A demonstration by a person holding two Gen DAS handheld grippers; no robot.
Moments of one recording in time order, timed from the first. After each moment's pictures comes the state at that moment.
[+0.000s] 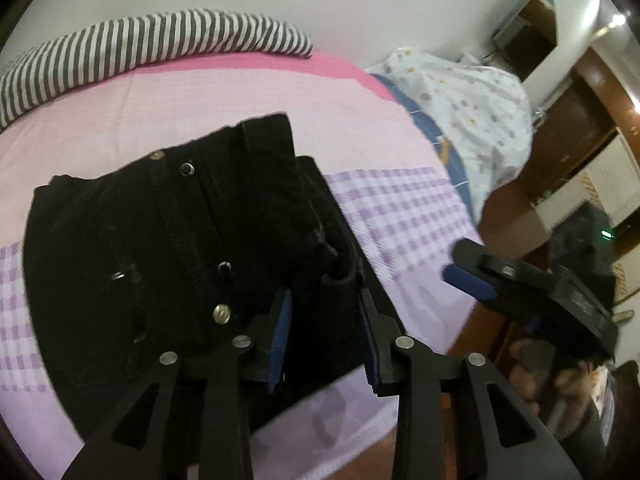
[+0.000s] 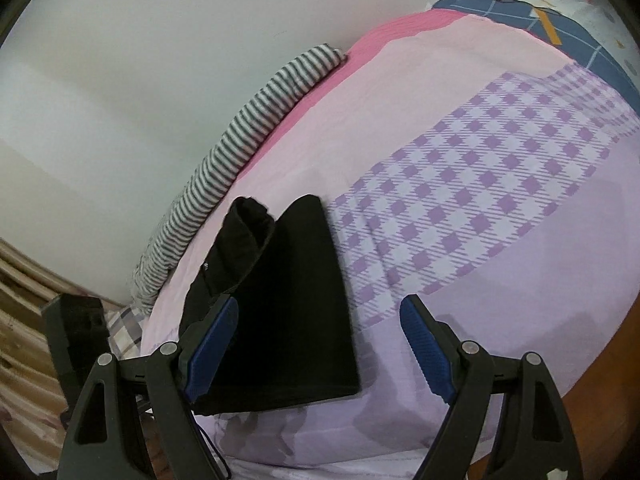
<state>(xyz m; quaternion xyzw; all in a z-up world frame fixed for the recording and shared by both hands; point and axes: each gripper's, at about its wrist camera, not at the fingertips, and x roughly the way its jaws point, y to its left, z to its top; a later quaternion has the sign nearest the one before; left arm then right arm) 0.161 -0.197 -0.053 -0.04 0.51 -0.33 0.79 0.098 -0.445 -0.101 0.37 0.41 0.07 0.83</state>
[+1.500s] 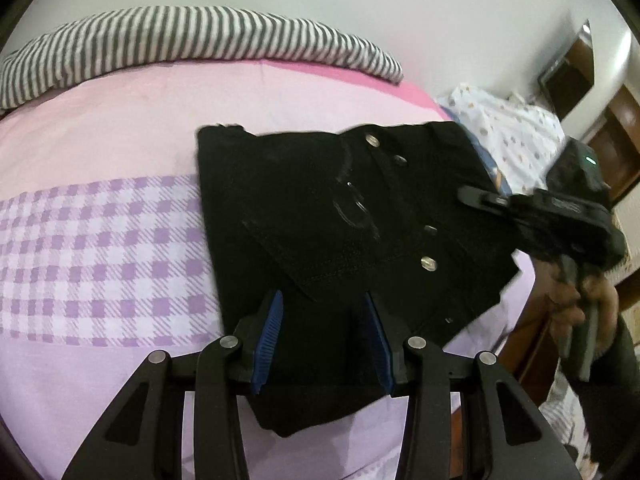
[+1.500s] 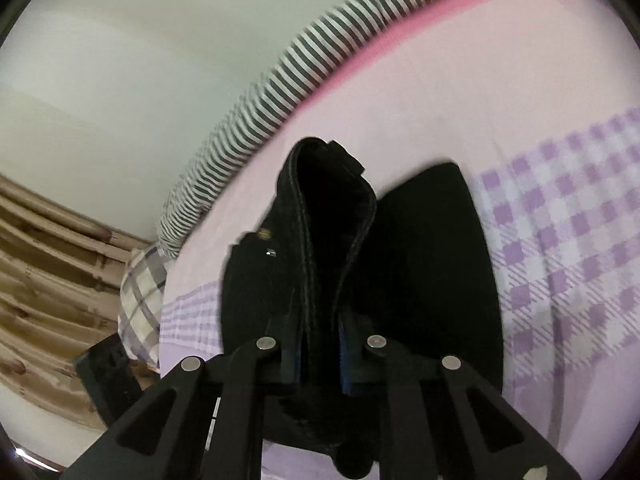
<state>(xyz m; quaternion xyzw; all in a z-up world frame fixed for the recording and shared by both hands) 0.155 -0.060 -0.079 -0.09 0.50 -0.24 0.83 0.171 -0.360 -0.096 0.34 0.46 0.19 0.80</state>
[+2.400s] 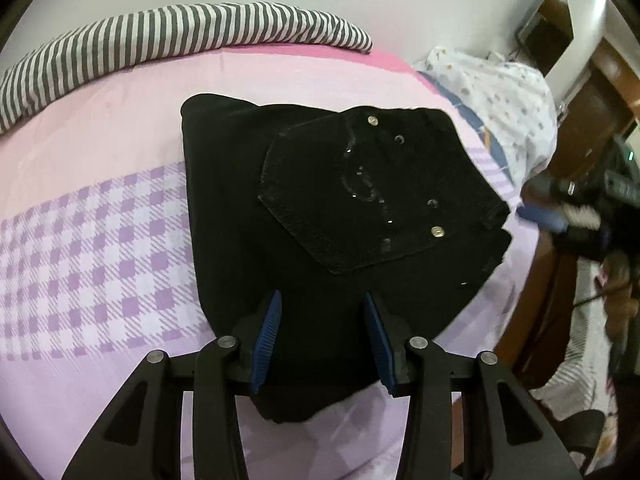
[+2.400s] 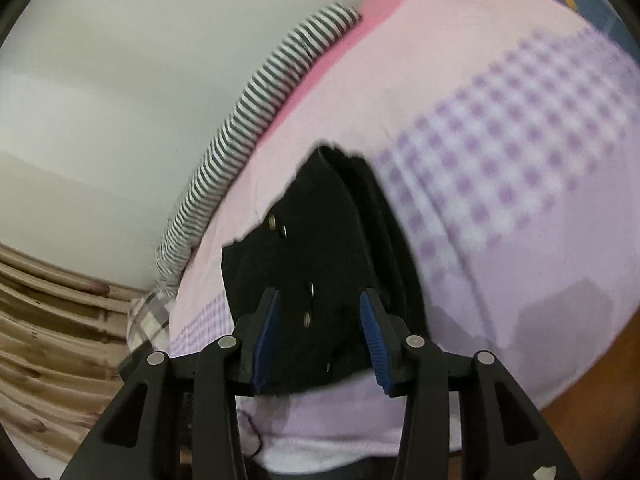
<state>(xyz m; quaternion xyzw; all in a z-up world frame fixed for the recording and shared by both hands) 0.141 -0.089 -0.089 -0.02 0.51 -0.28 0.81 0.089 -0.409 -0.087 0.41 0.46 0.09 0.78</state>
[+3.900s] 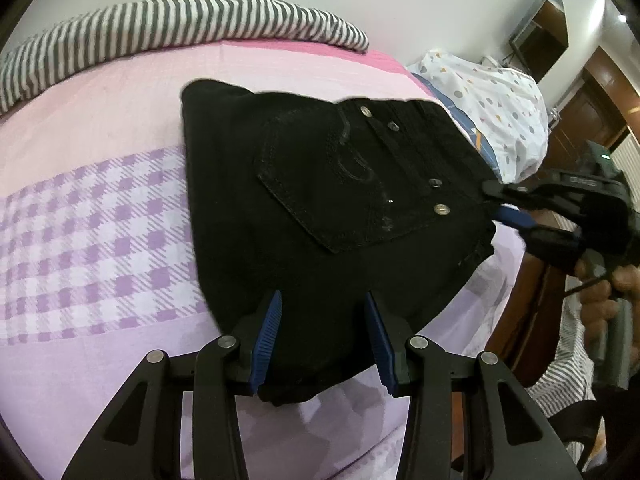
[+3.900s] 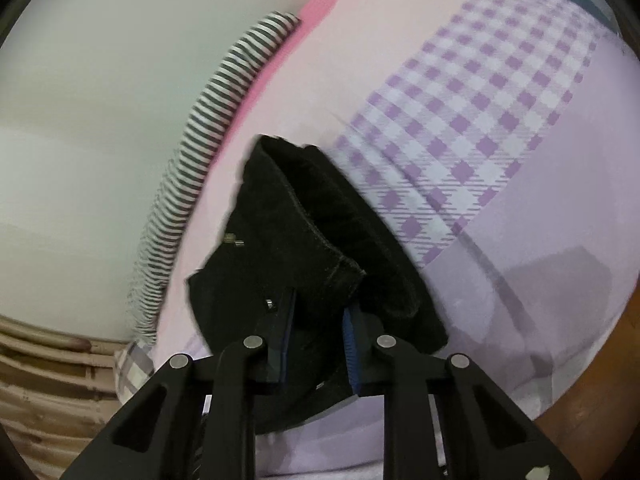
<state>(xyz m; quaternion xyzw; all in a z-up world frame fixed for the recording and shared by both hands) 0.128 -0.079 -0.094 -0.04 0.51 -0.29 0.81 0.100 -0.385 -0.107 0.45 0.44 -0.01 0.77</state>
